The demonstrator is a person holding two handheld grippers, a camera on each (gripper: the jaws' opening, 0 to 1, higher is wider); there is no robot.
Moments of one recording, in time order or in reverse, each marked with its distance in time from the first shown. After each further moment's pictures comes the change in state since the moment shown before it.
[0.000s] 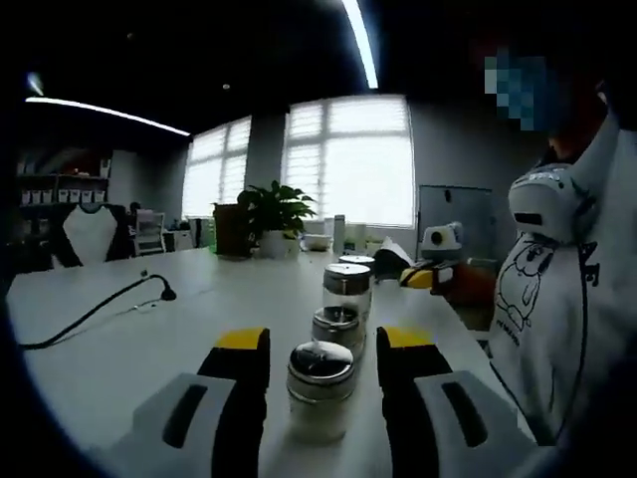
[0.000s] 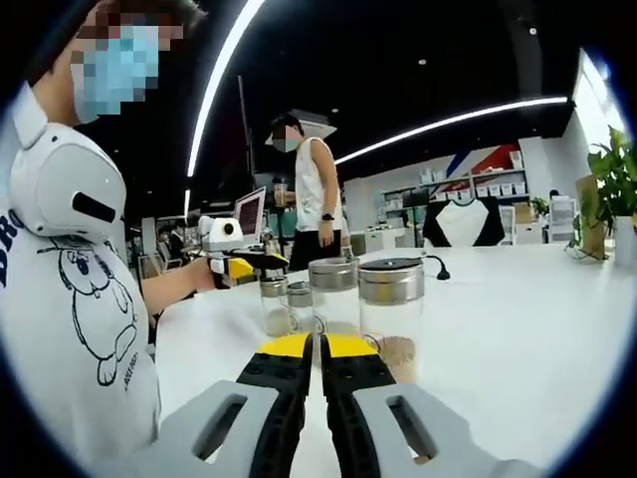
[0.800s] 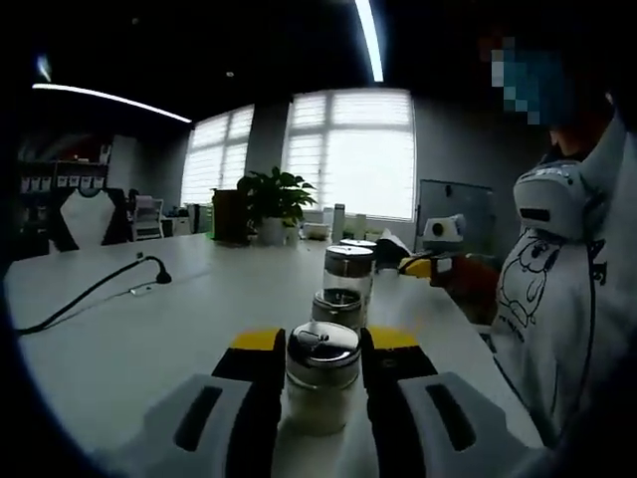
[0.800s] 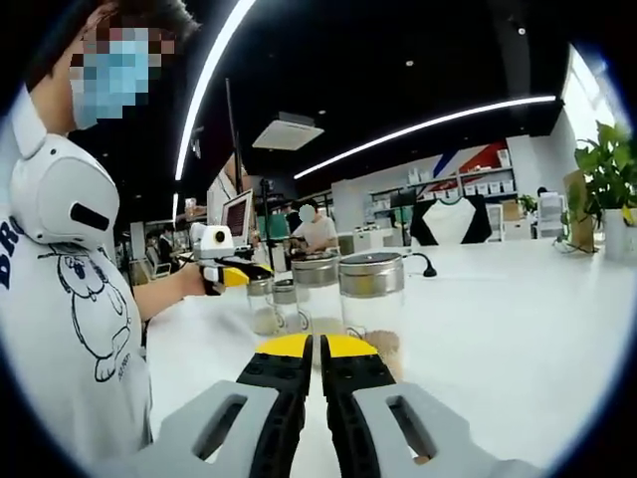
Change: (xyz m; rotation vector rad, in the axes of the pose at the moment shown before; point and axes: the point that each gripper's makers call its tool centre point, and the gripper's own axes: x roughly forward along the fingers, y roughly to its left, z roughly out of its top) left arm 0.009 -0.005 -0.022 0.007 0.083 0.009; right arm -0.005 -0.012 -0.005 0.012 0.002 -0.059
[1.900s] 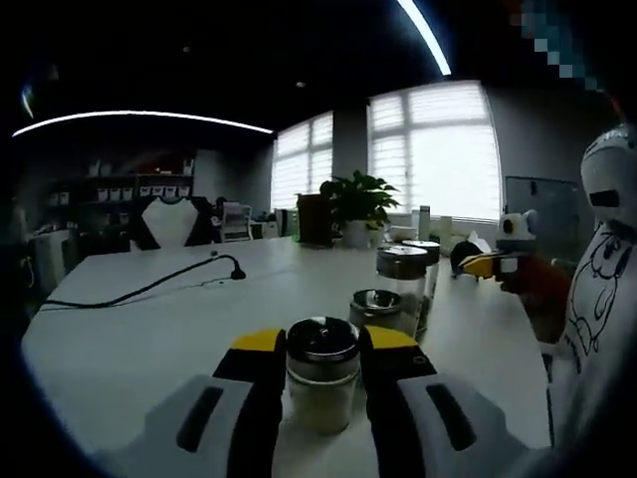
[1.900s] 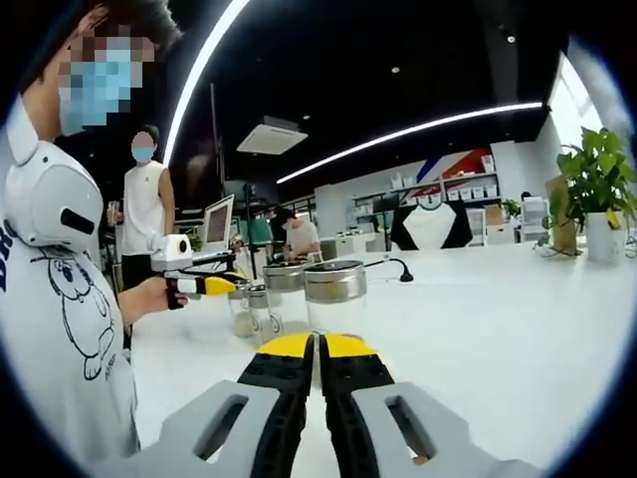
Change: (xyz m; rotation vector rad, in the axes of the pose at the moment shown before) left arm -0.008 0.012 -0.003 -0.010 -0.042 0.453; right arm -0.011 -0.024 0.006 -0.008 -0.018 -0.073
